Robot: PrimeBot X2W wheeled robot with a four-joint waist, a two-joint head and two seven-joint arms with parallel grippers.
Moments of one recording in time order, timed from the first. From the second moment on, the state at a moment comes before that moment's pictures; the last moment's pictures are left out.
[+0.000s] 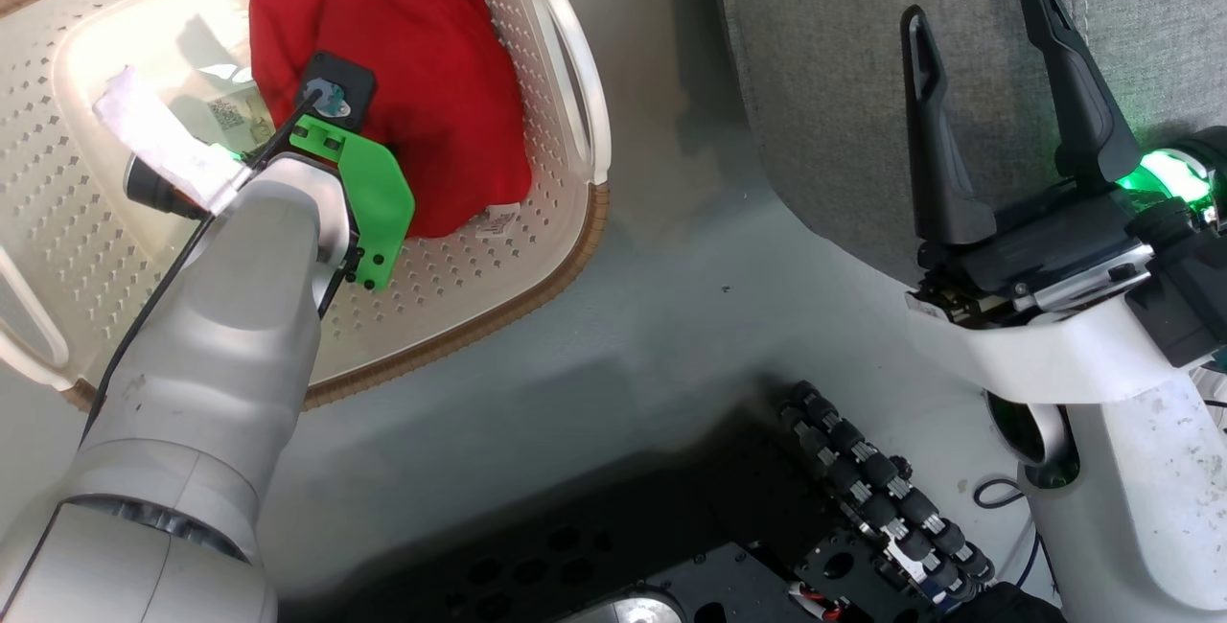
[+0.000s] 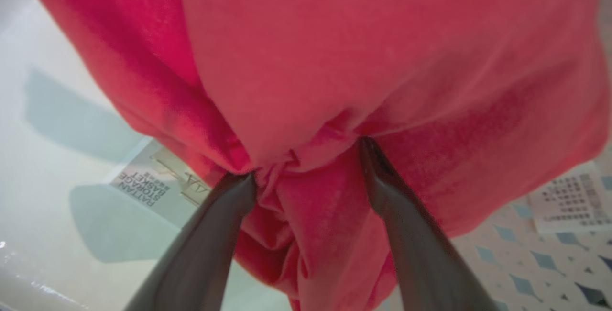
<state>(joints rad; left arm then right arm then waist) -1.10 0.10 -0.63 1.29 -0.26 -0.13 0.08 -0.39 -0.16 0.20 -0.23 0.13 0.13 -0.26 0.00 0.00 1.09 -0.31</state>
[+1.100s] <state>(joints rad) -0.95 0.14 -0.68 1.29 -0.44 -0.13 0.03 -0.46 -0.15 0.23 -0.12 0.14 0.13 -0.26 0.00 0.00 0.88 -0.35</state>
